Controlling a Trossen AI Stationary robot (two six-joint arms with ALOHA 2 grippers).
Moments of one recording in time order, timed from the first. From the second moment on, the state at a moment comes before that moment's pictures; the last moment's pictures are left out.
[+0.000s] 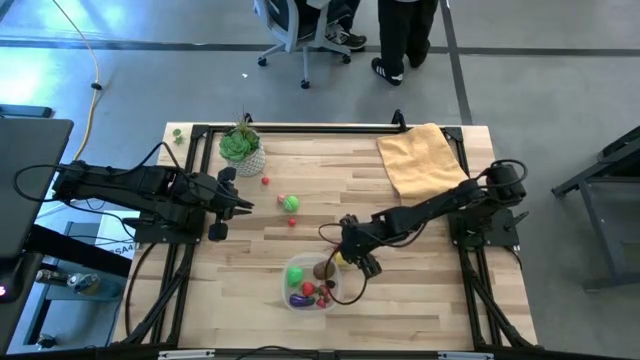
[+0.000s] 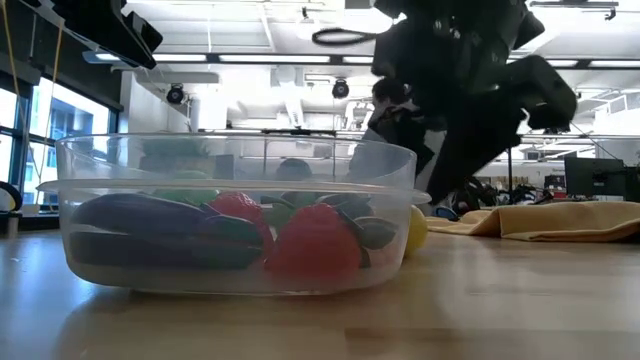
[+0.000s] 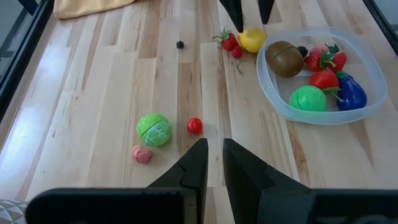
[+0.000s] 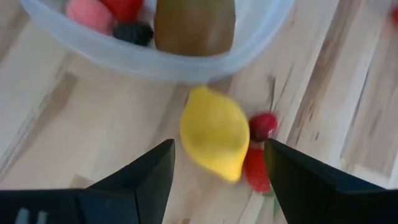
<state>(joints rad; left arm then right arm) -0.01 0.72 0.75 -0.76 -0.12 0.00 0.23 1.74 1.03 -0.32 -0.05 -0.22</state>
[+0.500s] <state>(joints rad) -0.01 0.72 0.75 -0.76 -0.12 0.00 0.23 1.79 1.03 -0.27 -0.10 -0.23</state>
